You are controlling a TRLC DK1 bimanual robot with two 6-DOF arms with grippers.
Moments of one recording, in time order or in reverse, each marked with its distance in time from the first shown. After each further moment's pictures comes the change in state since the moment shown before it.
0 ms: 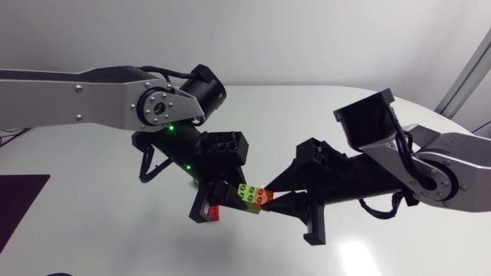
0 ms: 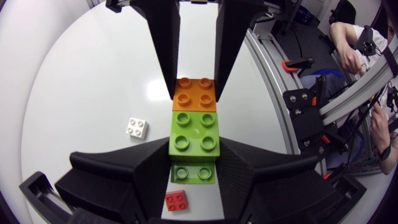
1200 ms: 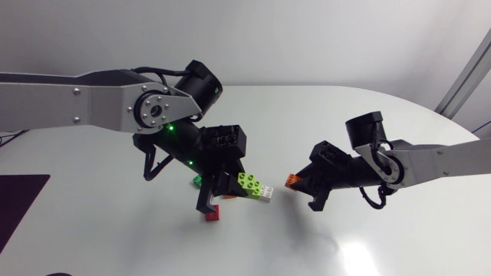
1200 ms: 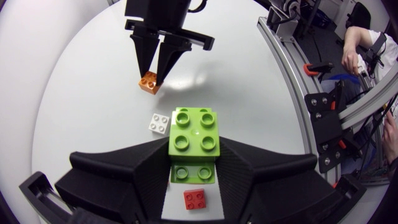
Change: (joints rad) left arm 0.019 -0.006 -0.026 0.117 -0.058 -0.060; right arm -0.320 0.375 -0.035 0.314 0.125 -0.094
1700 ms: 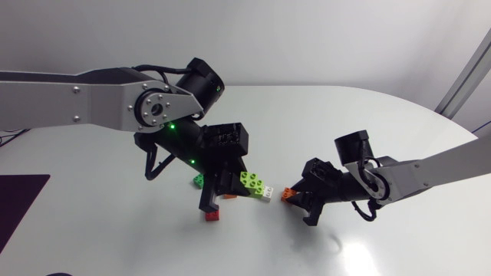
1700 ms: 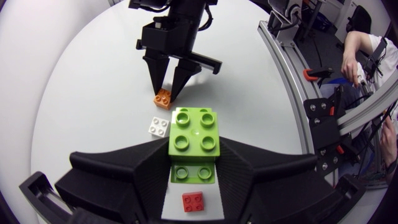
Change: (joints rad) left arm -0.010 0.000 0.010 0.000 0.006 -0.026; right arm 0.036 0.100 -0.065 0.126 0.016 -0.018
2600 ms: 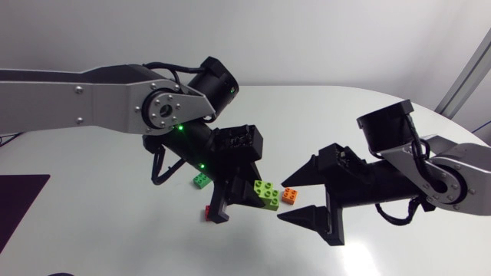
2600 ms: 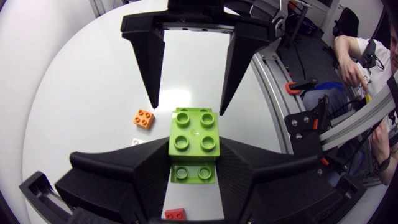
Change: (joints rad) left arm -0.067 0.000 0.031 -0.035 0.073 -0.038; right arm 0.138 -0.509 0.025 -0.450 -0.222 0.028
